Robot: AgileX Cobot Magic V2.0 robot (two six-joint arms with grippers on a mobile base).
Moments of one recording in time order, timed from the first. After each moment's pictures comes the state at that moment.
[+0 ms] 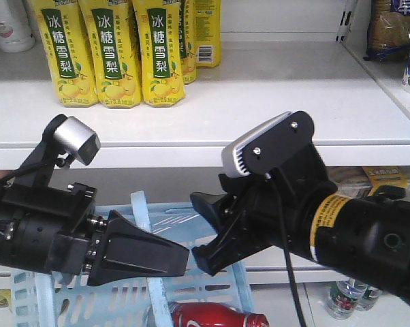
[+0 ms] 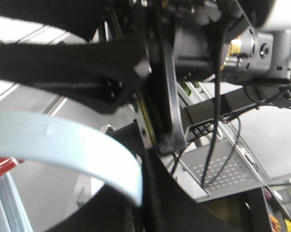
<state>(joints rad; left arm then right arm) -0.36 1.22 -0.86 -1.41 1.21 0.78 0.85 1.17 -0.83 -0.54 0.23 0.57</state>
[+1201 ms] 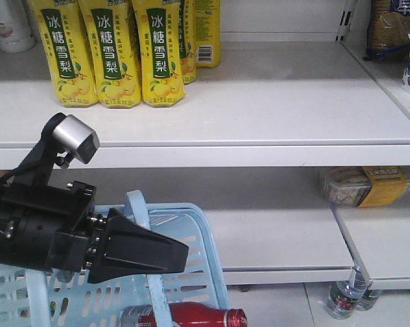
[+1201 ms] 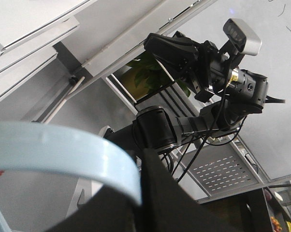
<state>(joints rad) -0.36 1.22 -0.86 -1.41 1.20 0.79 0.85 0.16 -0.42 -0.64 0.82 0.73</state>
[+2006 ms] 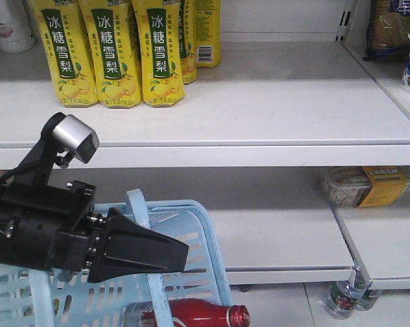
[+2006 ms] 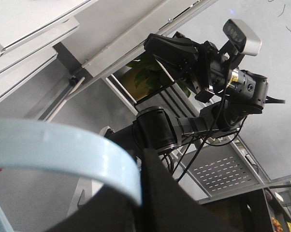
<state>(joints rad) -0.36 1.22 -0.86 -1.41 1.19 0.79 0.85 0.16 -0.42 -0.64 0.82 0.74</state>
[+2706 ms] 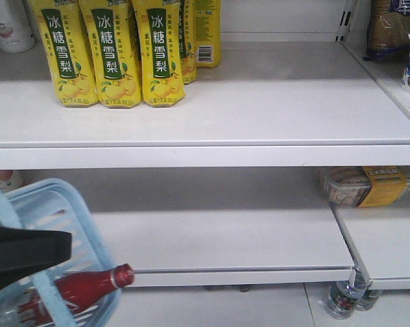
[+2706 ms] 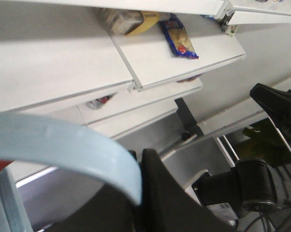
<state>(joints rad) -0.36 0.74 -0.86 -0.75 0.93 0.05 0.85 0.16 -0.42 -0.64 0.82 0.74</state>
